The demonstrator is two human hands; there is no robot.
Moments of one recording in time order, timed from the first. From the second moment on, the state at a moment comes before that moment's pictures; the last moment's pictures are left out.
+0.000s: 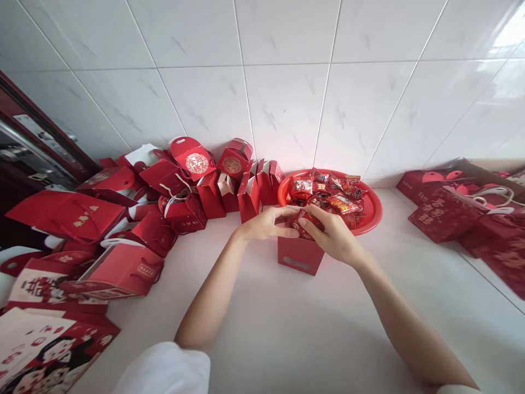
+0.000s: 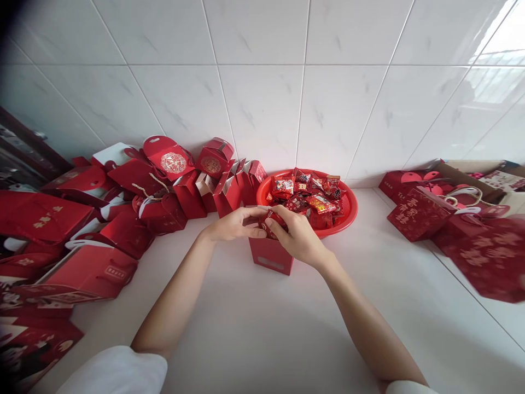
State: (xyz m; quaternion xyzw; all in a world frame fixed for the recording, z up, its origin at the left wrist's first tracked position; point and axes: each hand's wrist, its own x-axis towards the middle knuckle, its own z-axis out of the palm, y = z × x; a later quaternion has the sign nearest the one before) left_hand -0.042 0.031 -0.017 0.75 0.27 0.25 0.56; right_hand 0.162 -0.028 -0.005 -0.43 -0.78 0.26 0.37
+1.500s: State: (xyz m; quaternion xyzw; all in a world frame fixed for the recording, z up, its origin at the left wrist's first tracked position) left_hand -0.041 0.031 -0.019 0.80 0.29 0.26 0.46; right_hand 0.190 -0.026 0.003 -0.45 -0.72 0.20 0.49
